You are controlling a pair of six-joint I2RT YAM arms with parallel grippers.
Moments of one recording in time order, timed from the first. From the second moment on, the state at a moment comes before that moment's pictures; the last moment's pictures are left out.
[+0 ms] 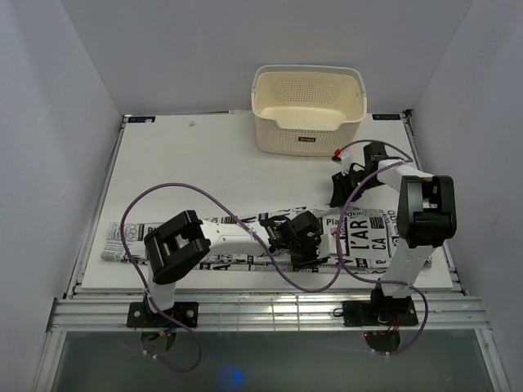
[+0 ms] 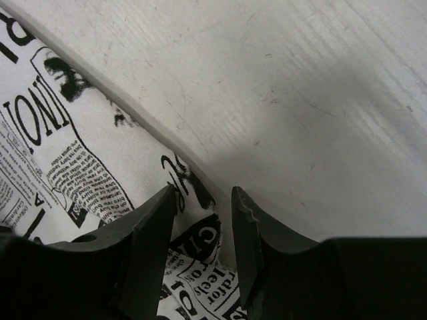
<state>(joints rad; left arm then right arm) -1.18 1.88 1.17 -0.14 0.26 0.33 0.04 1.87 1.17 -0.59 -0.66 -0.56</state>
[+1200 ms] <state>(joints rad) -1.24 1.83 1.18 -0.18 0.24 0.33 0.04 1.92 1.23 -0.66 -0.70 -0.58</state>
